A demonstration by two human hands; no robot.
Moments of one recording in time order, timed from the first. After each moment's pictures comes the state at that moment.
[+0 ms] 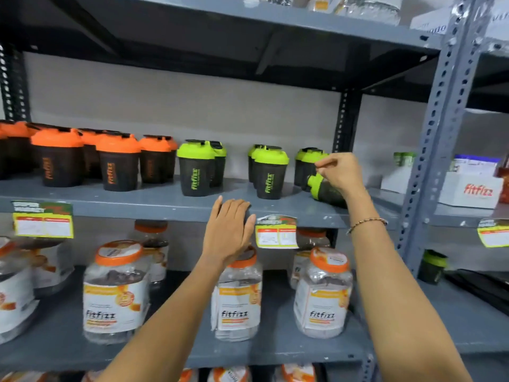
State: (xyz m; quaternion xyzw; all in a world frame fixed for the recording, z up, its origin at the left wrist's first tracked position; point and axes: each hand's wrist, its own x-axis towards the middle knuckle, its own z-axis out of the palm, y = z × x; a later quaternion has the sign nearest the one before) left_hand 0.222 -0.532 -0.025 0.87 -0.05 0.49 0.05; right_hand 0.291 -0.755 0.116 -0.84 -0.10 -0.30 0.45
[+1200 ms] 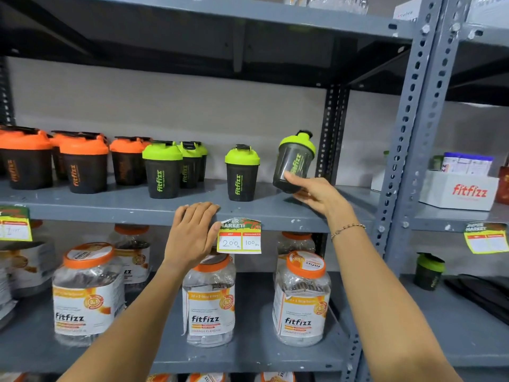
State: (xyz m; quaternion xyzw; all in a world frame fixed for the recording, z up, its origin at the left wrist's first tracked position) left_hand 0.231 -0.548 -0.029 0.89 0.00 0.46 -0.02; right_hand 0.336 -0.801 0.091 -0.63 -0.15 0.06 0.76
